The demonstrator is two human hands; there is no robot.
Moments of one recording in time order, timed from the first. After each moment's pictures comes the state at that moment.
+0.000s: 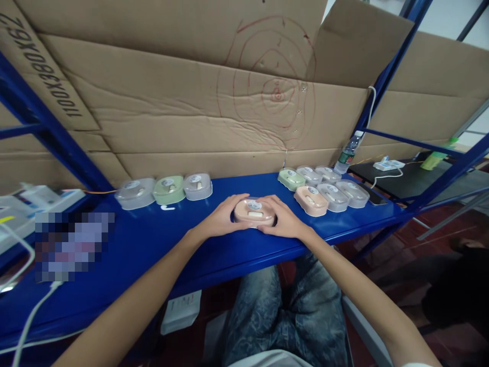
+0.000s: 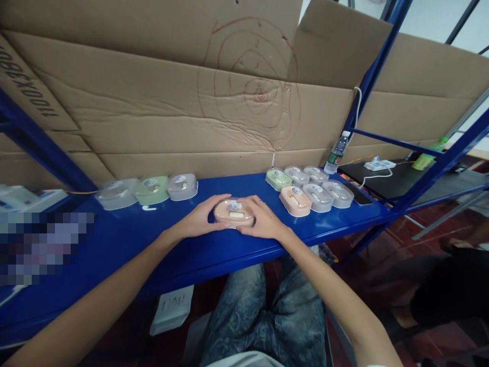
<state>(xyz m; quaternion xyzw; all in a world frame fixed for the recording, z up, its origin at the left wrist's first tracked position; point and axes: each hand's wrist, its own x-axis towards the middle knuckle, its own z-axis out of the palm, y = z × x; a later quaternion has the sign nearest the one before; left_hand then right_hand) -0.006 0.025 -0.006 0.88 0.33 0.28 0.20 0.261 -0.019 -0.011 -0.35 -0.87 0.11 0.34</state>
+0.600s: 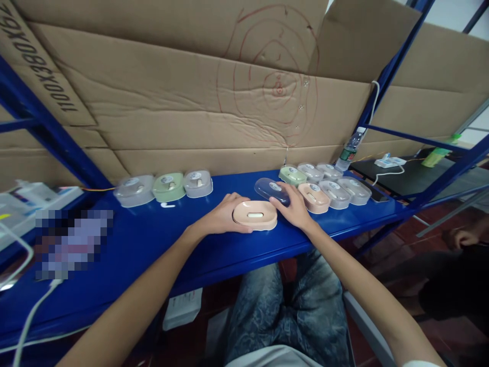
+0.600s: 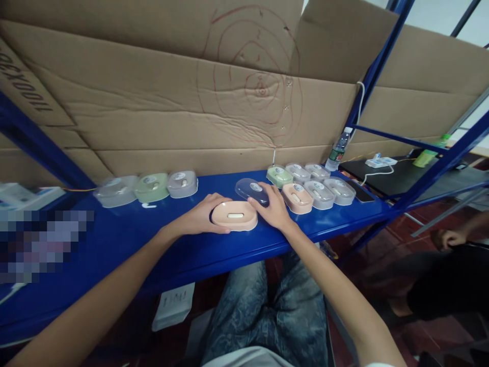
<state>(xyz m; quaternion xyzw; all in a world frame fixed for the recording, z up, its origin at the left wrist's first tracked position) -0.007 0.024 0.003 0.89 0.34 0.21 0.21 0.279 -0.005 -0.020 -0.49 -0.73 0.05 0.47</state>
